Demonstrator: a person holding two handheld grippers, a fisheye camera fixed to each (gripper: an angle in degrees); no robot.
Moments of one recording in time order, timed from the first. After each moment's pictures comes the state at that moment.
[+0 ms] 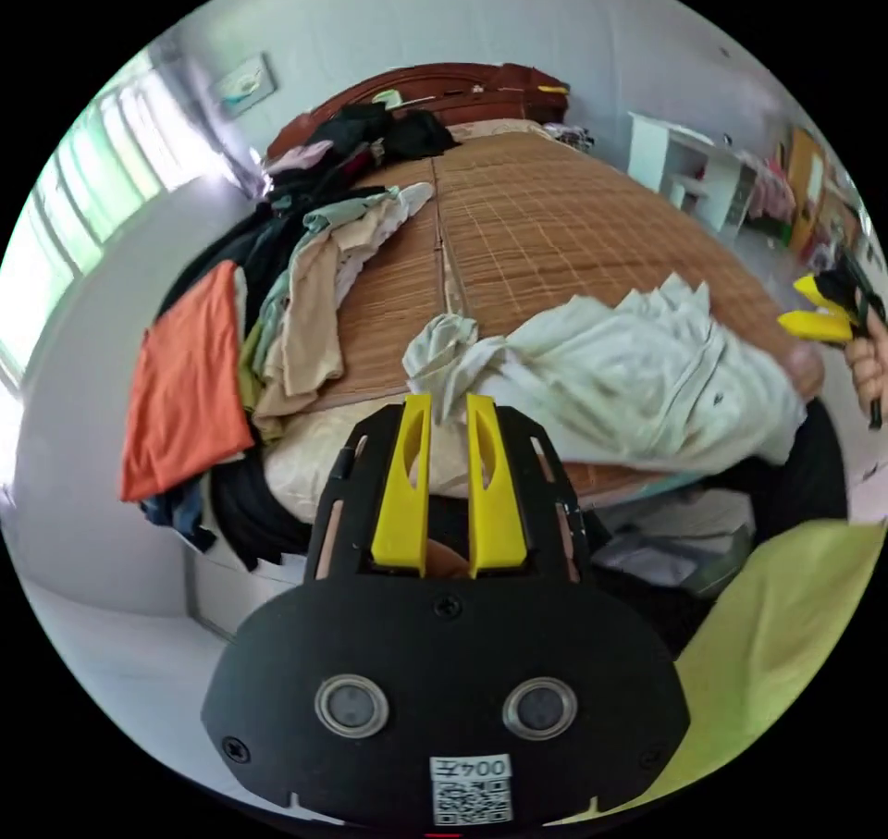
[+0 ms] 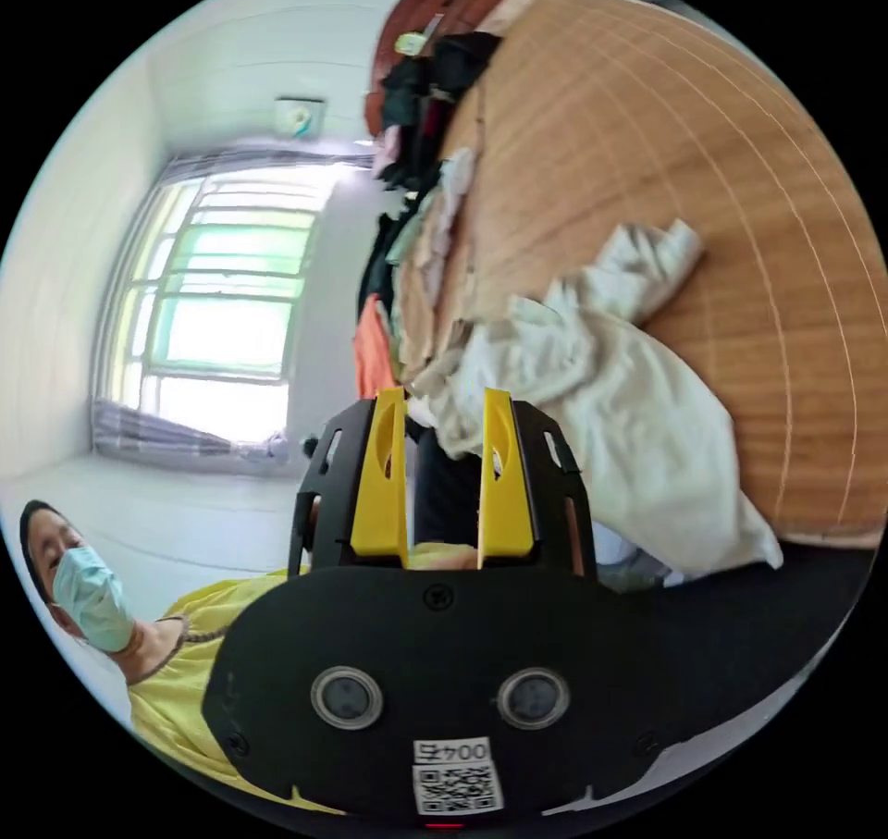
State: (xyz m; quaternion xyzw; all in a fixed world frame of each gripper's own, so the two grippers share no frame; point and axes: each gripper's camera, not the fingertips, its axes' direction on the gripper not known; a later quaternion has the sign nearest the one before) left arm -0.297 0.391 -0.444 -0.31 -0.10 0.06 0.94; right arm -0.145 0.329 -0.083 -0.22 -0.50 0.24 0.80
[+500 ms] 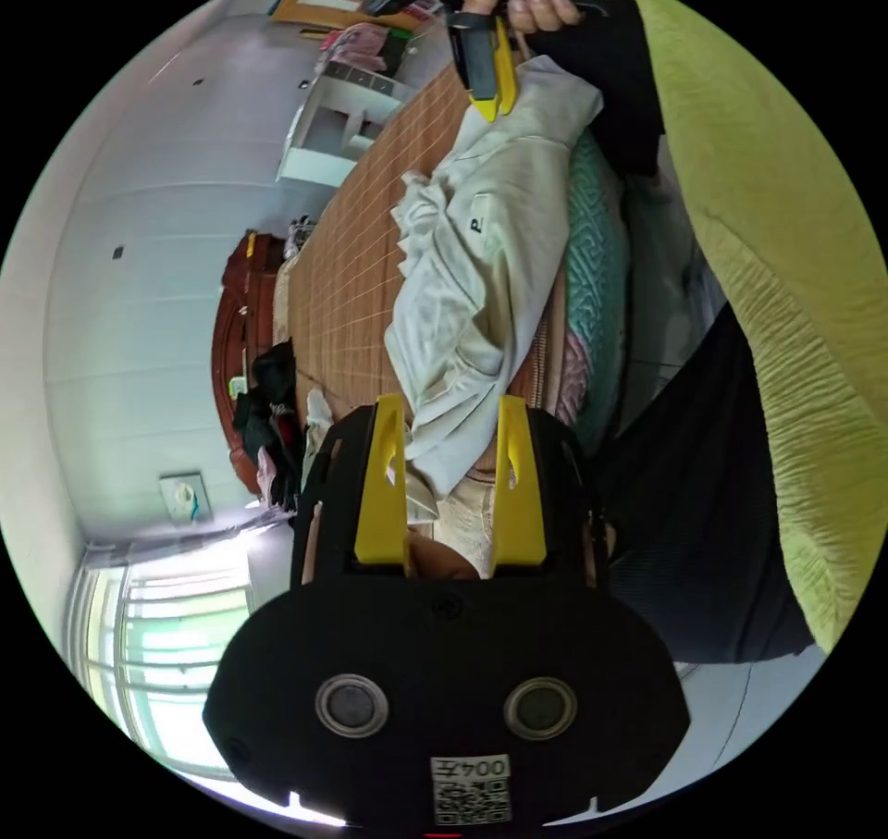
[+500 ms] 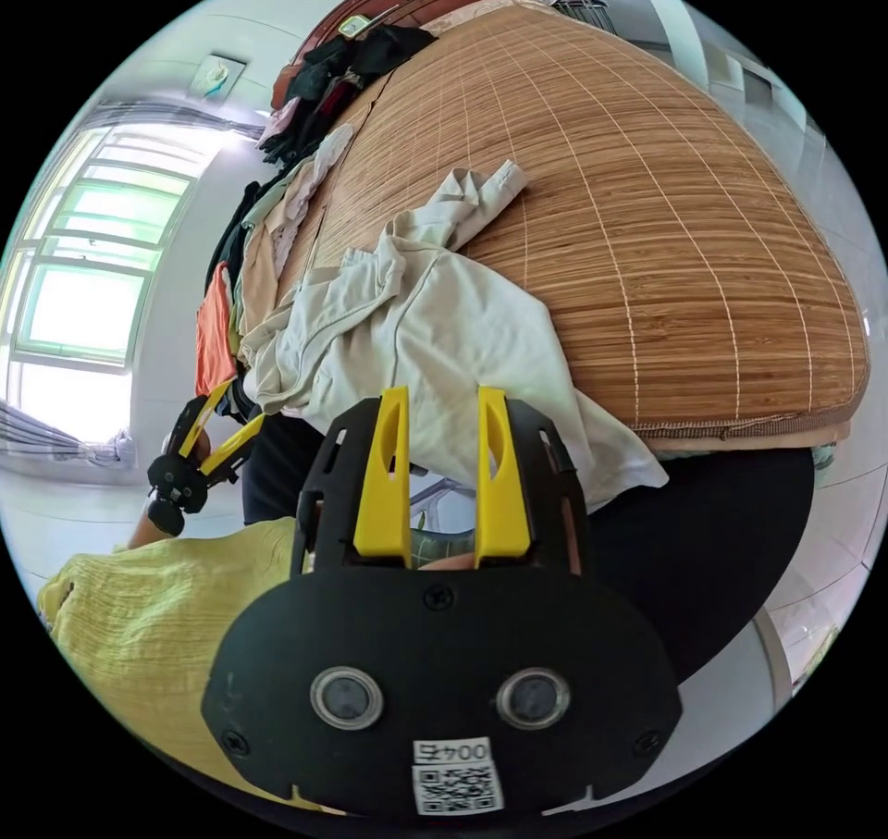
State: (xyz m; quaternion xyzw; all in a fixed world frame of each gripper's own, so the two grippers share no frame) left arm -0.058 0.379 -0.441 -0.22 0.01 0.59 0.78; right arm -0.209 0.290 -0.134 -0.25 -0.31 0.16 0.90
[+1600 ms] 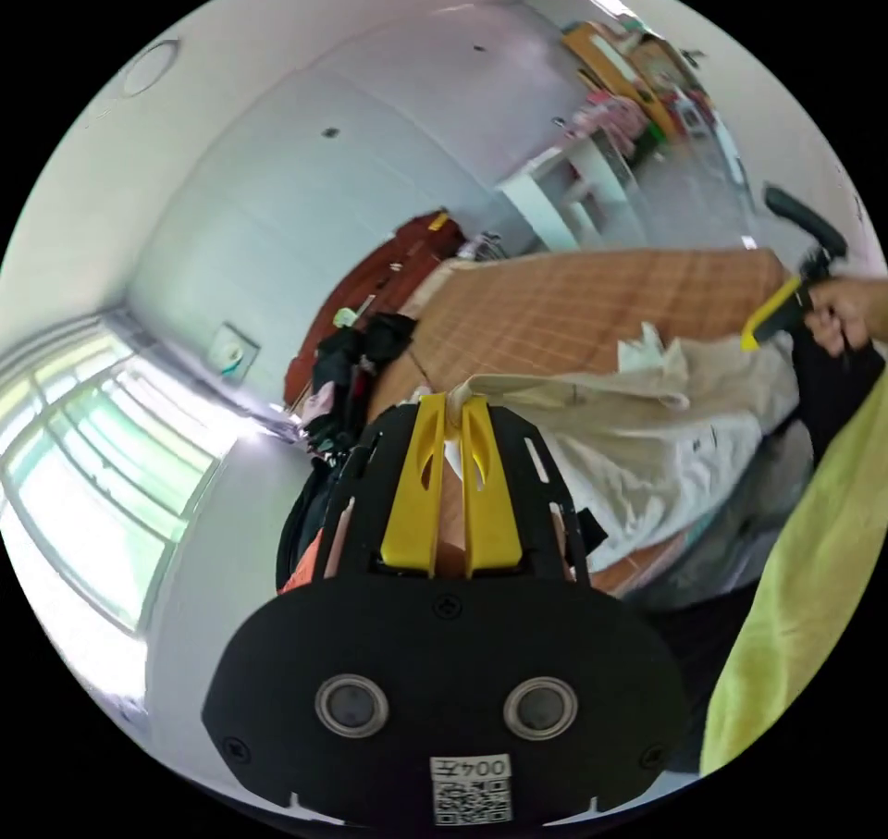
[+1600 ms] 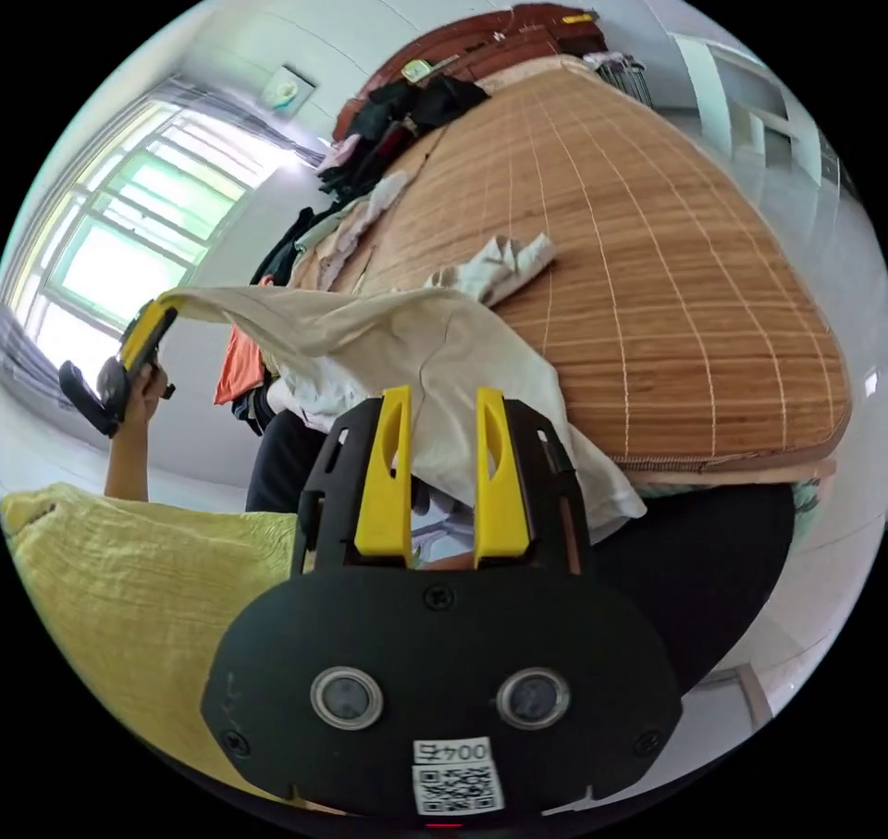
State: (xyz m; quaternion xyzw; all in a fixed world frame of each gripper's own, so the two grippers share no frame) left arm -0.117 0.291 -0.632 -0.06 -0.13 0.23 0.96; right arm -0.233 0.216 -0.256 -0.11 -0.31 0.11 0.94
